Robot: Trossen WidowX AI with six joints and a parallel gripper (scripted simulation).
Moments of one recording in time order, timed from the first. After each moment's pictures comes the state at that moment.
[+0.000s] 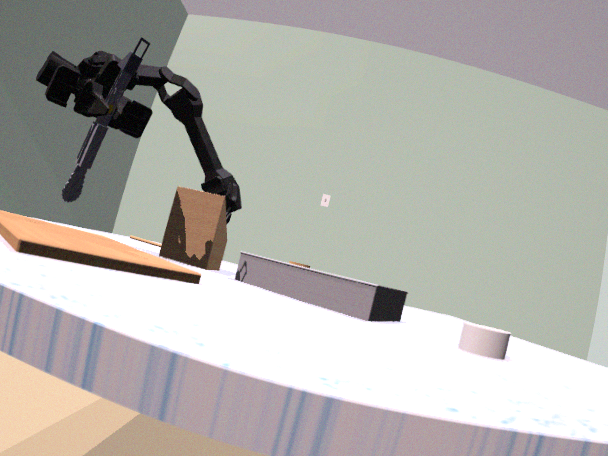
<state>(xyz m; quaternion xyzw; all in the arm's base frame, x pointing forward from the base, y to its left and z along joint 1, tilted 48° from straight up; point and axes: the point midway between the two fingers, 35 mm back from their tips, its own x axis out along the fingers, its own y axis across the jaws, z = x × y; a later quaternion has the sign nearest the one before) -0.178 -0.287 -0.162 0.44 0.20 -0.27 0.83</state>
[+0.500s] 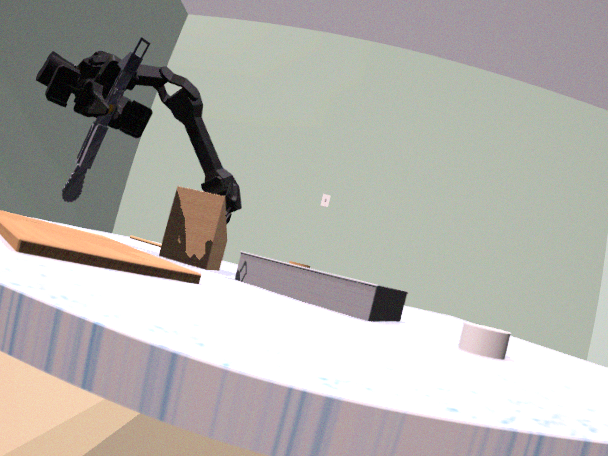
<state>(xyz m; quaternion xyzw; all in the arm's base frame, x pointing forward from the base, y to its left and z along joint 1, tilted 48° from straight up) -0.178 -0.287 -0.162 0.44 0.20 -0.27 0.83</state>
